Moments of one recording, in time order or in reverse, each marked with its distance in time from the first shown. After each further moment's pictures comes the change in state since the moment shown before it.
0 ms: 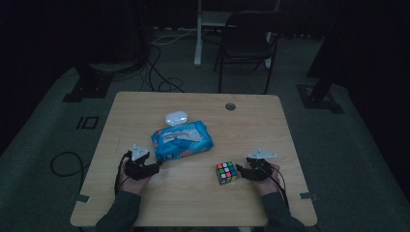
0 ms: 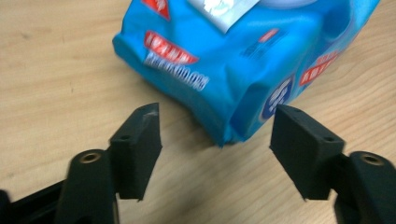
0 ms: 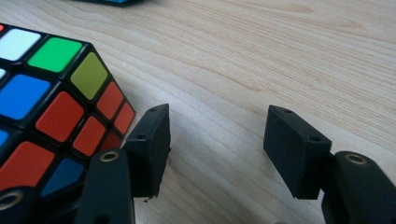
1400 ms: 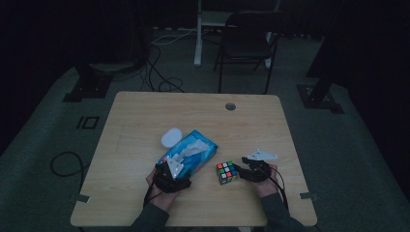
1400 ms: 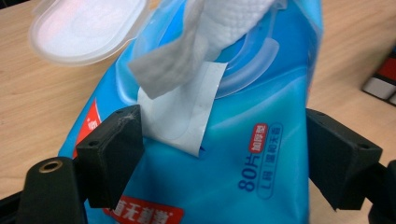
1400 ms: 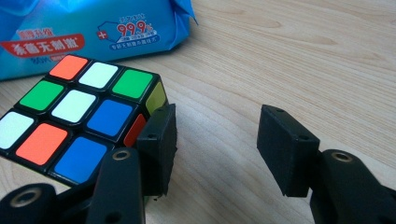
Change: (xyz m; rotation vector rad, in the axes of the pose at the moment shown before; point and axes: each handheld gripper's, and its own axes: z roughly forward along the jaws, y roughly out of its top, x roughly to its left) left arm -0.113 0.006 0.011 -0.015 0.142 0.177; right arm 0.011 0.006 -0.010 -0.073 0.072 -0.022
